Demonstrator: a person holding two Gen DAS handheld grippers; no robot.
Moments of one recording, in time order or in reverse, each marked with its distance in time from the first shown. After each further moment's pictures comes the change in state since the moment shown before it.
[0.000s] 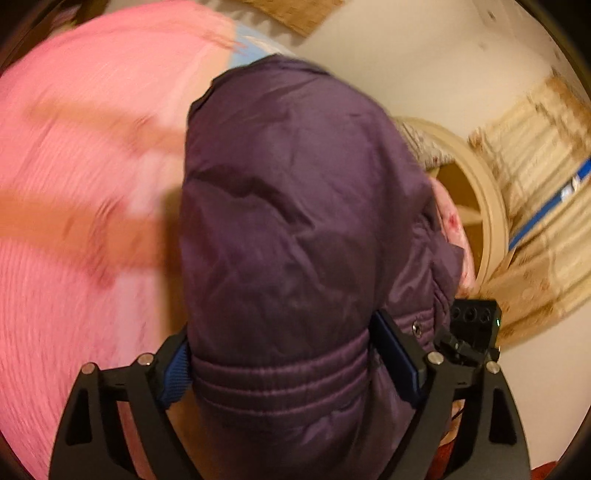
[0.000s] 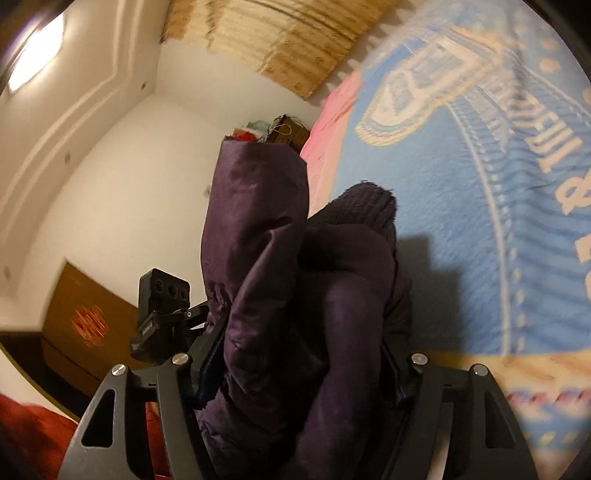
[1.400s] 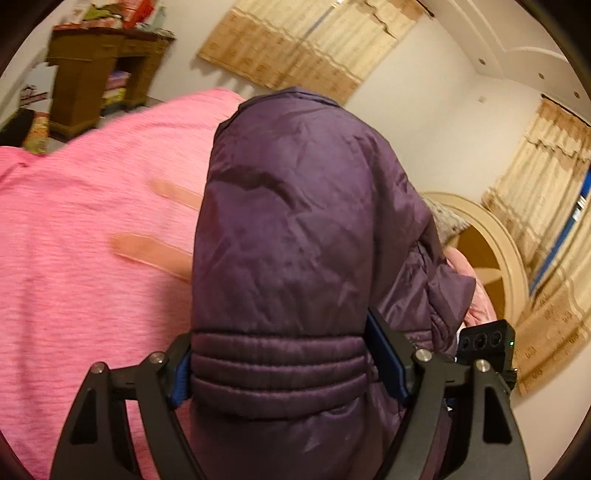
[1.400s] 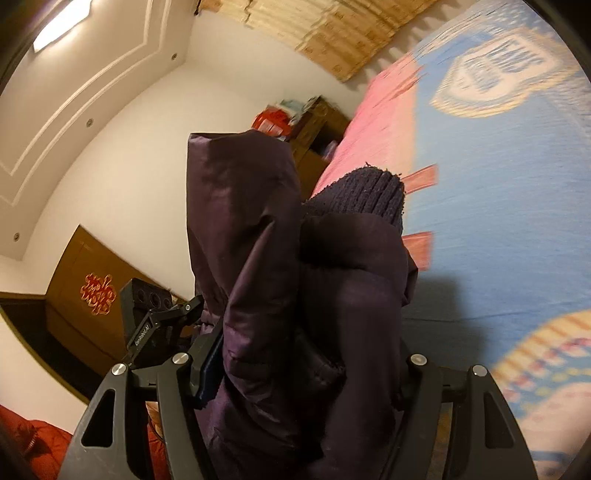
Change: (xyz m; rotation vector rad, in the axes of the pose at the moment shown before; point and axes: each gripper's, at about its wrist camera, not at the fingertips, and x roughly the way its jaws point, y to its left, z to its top) left arm -0.085 0.024 -0.021 0.037 -0.381 0.148; right arm 0.083 0.082 -0.020 -0.054 0.086 0.112
